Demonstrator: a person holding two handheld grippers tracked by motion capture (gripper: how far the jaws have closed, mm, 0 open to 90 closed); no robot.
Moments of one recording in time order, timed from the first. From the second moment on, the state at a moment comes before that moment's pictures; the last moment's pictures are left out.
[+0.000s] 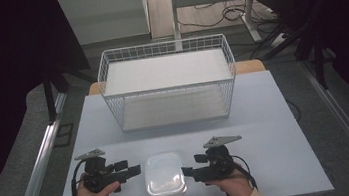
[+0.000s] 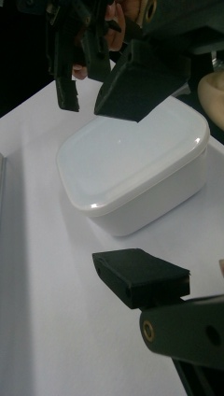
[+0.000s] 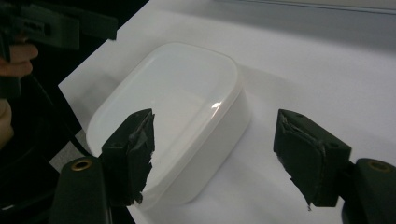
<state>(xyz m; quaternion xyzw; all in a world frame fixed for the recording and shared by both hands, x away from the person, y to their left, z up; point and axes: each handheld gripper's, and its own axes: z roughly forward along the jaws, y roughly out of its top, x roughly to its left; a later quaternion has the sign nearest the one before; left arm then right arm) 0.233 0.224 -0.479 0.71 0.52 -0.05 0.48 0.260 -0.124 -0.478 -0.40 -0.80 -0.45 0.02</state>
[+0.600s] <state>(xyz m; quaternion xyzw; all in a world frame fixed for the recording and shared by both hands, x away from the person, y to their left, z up) 0.238 0.211 -0.500 0.70 0.52 -0.10 0.47 0.265 -0.108 -0.494 -0.42 -0.78 -0.45 0.08</state>
